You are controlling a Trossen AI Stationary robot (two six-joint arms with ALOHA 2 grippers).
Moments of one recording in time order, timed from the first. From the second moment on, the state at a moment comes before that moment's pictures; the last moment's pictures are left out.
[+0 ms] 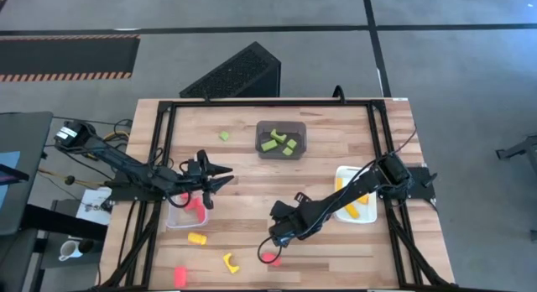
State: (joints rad) left arm -0.40 1.00 0.29 0.74 -0.63 -0.18; right arm 0.44 2.08 1.54 -0.81 0.33 0.94
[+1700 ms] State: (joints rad) left arm -0.40 1.00 0.29 0.68 -0.38 -0.20; right arm 0.53 2.22 1.74 -0.04 0.36 0.55
